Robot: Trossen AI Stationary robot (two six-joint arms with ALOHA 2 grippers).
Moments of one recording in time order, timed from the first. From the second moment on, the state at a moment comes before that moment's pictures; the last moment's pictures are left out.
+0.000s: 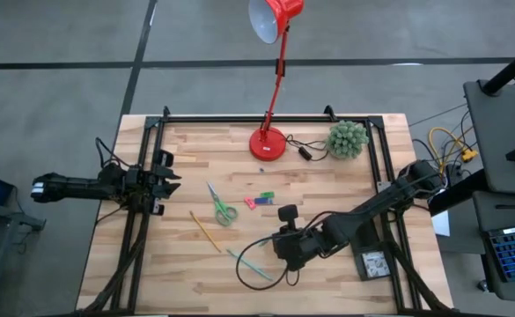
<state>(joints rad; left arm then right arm) 0.00 0.27 0.01 0.78 0.12 0.07 0.51 1.79 1.35 -0.56 0.50 0.05</state>
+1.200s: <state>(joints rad) 0.00 0.27 0.01 0.78 0.12 0.07 0.63 1.67 1.35 -0.74 0.44 0.34</state>
